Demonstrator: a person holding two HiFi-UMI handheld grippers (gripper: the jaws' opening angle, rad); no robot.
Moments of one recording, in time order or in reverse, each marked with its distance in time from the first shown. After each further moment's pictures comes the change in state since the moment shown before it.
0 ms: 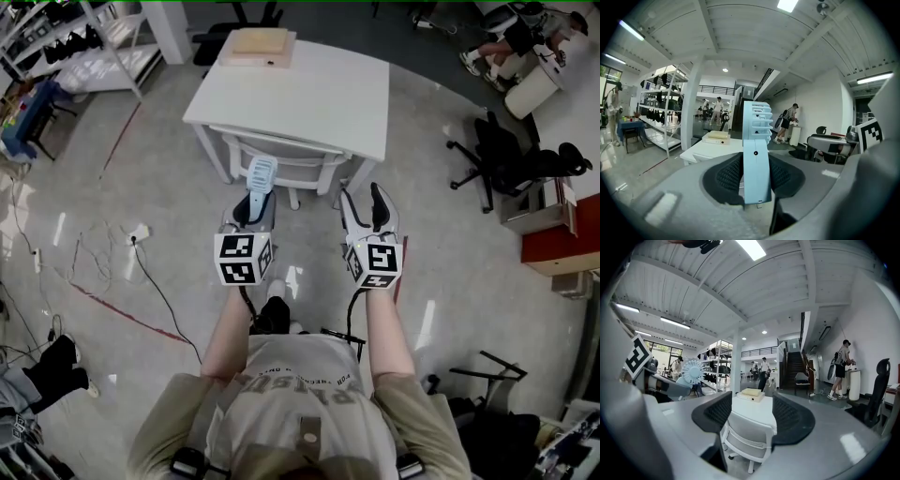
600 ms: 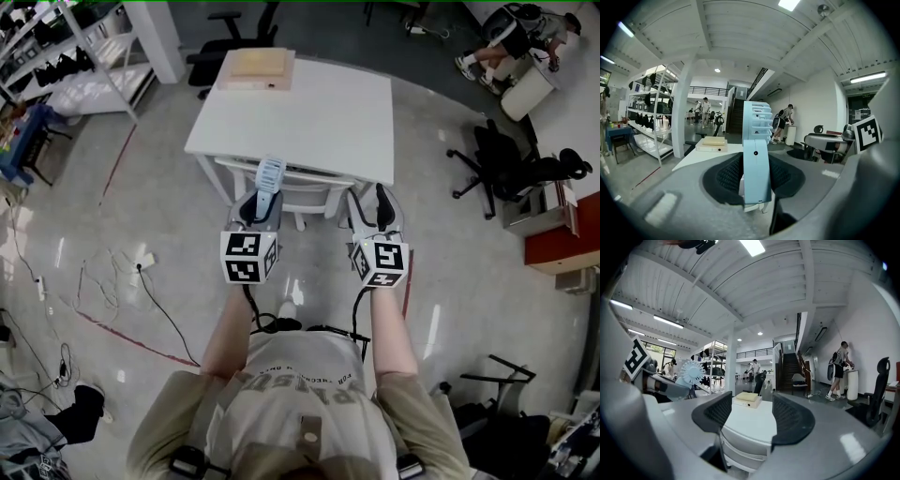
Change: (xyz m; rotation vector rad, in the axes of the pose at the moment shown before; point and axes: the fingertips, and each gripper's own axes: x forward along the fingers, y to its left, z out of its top) left arm 0.078 0.049 0.049 0.063 -0.007 -0.085; right arm 0.092 -0.012 0.019 0.015 -0.023 -0.064
